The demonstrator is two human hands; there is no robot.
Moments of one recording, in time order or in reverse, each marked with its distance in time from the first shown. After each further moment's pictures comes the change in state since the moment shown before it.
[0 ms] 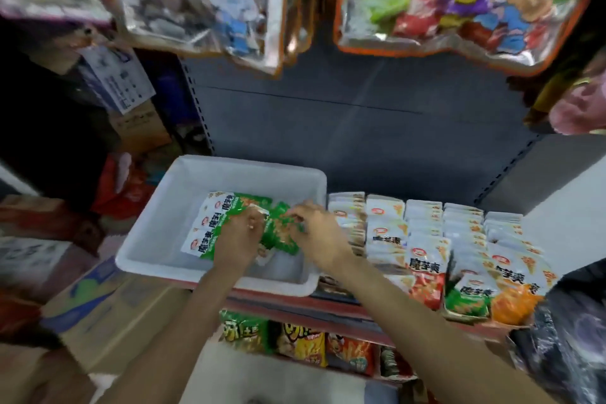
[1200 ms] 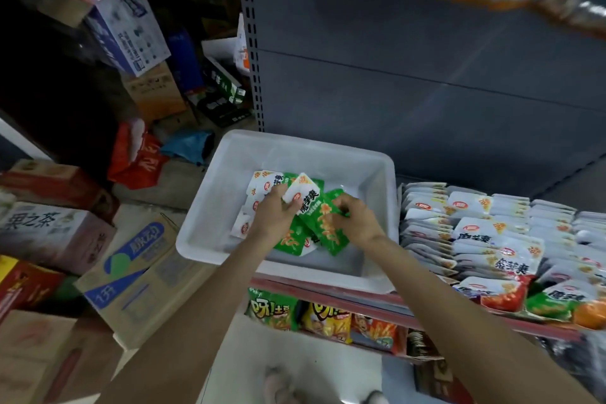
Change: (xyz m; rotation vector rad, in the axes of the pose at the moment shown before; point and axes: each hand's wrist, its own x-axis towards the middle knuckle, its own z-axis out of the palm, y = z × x) left_hand 0.057 -0.088 -0.020 -0.262 -0.203 -0.085; right_hand 0.059 0.006 0.088 0.084 -0.076 0.390
